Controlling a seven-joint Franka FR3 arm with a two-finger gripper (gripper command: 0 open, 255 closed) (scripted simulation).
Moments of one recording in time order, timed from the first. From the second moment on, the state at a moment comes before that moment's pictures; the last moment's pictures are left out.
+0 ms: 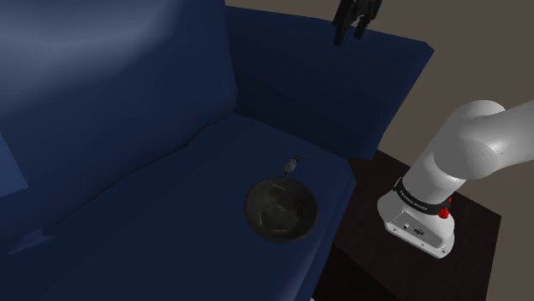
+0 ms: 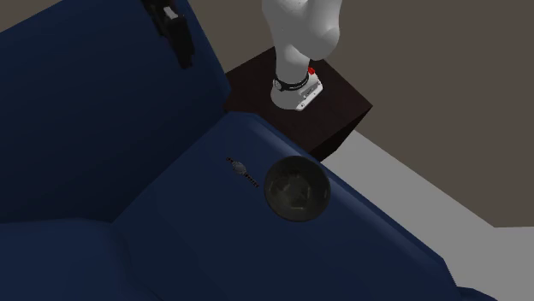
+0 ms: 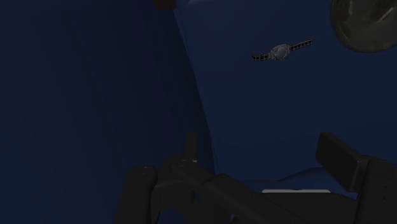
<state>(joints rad) 0.02 -0.76 0.06 -2.31 0.01 1.66 0.10</state>
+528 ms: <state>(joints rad) 0.01 -0.77 0.19 -2.48 0.04 1.79 0.30</state>
